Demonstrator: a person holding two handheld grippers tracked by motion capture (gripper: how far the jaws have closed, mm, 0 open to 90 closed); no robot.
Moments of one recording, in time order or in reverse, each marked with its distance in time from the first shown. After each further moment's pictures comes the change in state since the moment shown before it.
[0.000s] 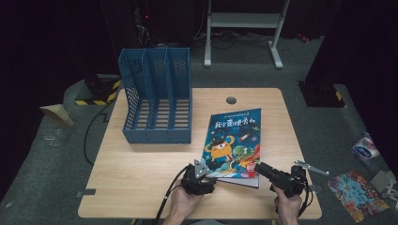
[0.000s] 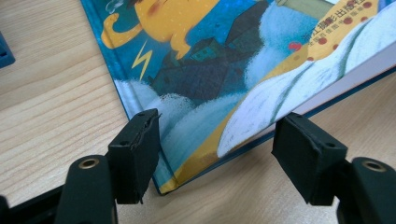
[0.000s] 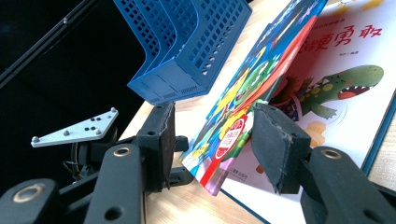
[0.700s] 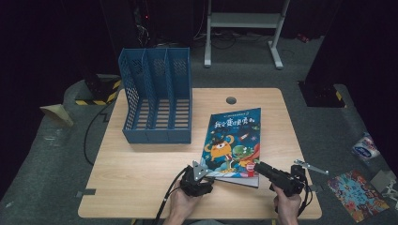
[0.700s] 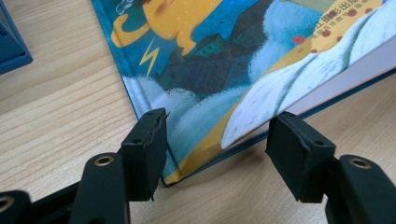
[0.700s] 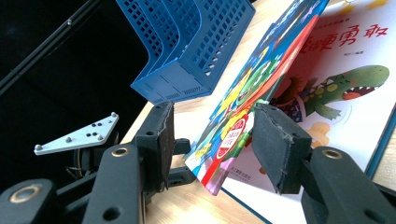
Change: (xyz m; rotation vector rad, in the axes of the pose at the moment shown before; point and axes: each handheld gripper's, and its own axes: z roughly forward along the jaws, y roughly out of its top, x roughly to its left) left arm -0.001 -0.006 -0.002 -0.027 0.035 0.005; right arm 0.000 0.001 0.002 0.002 0.016 0.007
